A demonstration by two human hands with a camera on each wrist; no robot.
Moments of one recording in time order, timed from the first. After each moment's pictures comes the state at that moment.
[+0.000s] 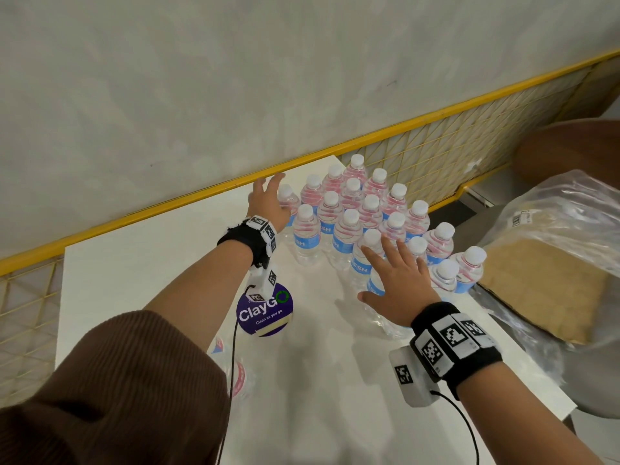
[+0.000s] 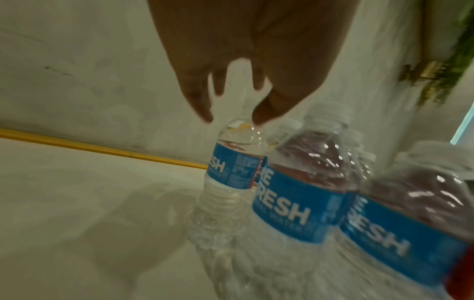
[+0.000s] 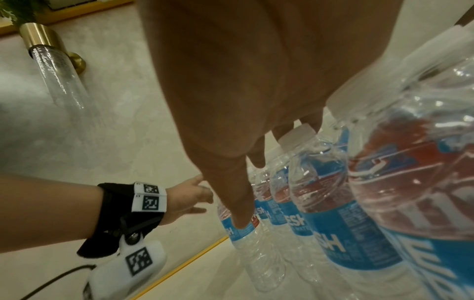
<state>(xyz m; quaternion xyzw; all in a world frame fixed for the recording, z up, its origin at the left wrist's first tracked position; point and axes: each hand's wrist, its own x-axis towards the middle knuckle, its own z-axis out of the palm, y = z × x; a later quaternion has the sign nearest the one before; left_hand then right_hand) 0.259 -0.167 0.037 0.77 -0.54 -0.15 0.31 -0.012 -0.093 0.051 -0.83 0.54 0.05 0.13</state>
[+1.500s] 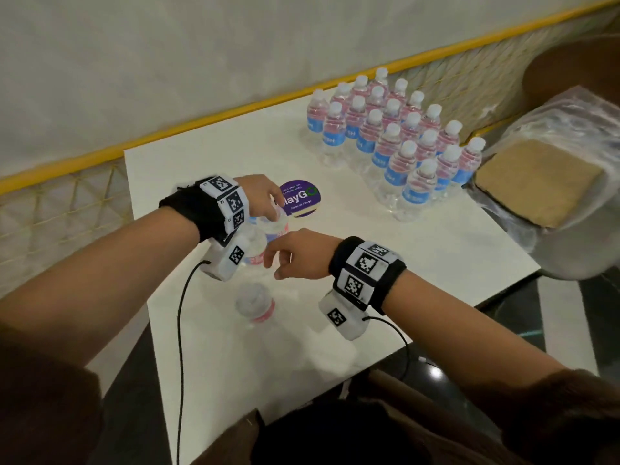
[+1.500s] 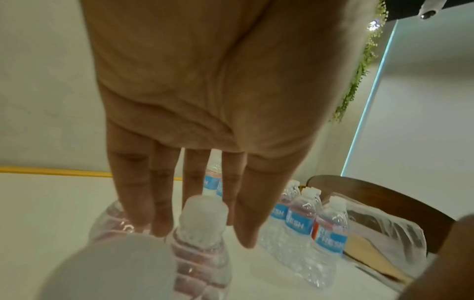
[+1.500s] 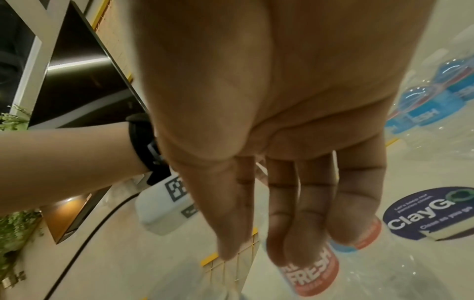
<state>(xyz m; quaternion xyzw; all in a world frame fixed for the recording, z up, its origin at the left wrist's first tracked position) 0.258 0.098 0.103 0.74 -0.61 -0.28 -0.07 0.095 0.130 0.093 -0.89 0.25 0.13 0.36</state>
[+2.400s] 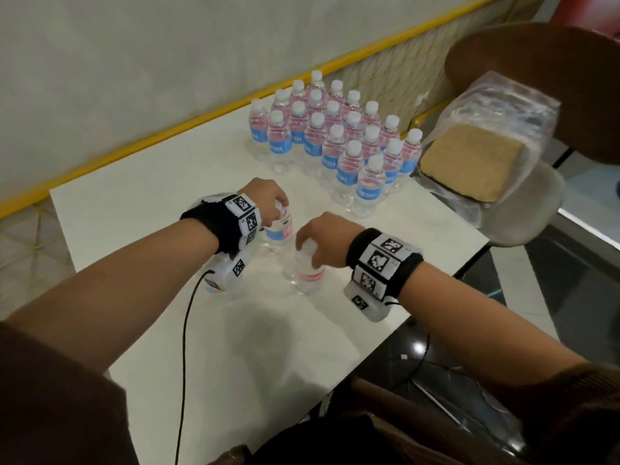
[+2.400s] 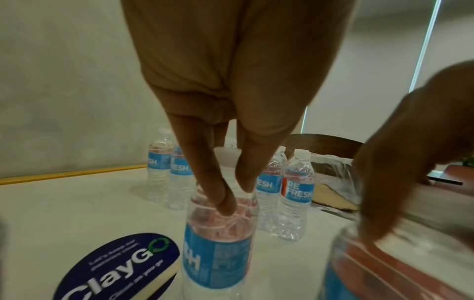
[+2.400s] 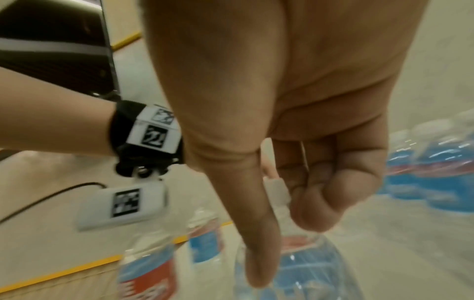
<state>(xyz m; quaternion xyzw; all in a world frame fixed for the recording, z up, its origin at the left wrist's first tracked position) 0.192 0.054 0.086 0.68 -0.68 -0.27 0.00 0.028 0.090 0.093 -0.86 0.43 0.13 0.24</state>
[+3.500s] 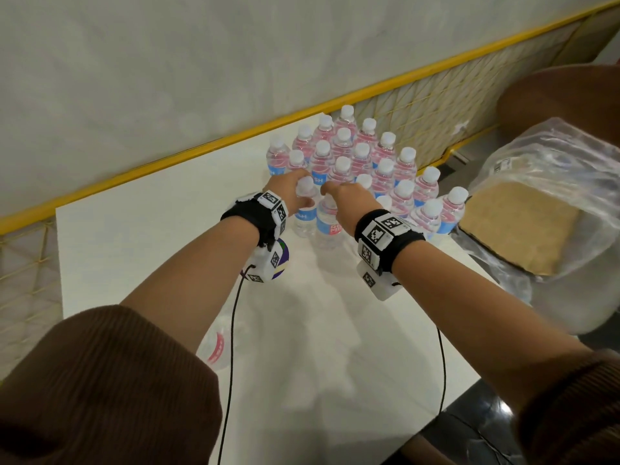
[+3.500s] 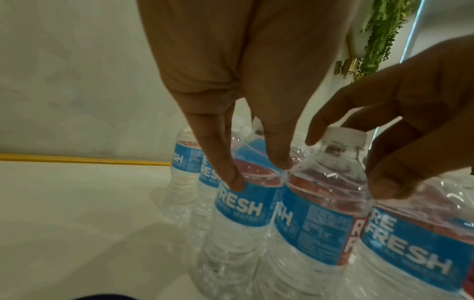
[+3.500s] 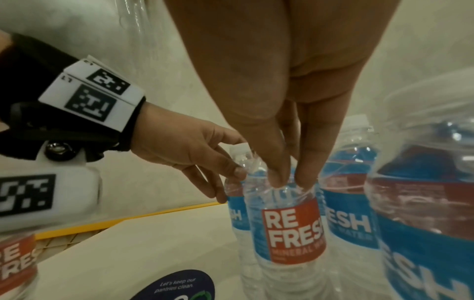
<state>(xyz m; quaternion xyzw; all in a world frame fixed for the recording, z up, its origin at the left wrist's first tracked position) 0.201 -0.095 0.056 0.73 -0.61 -0.26 0.15 0.049 -0.098 0.072 -0.85 0.50 0.01 0.17</state>
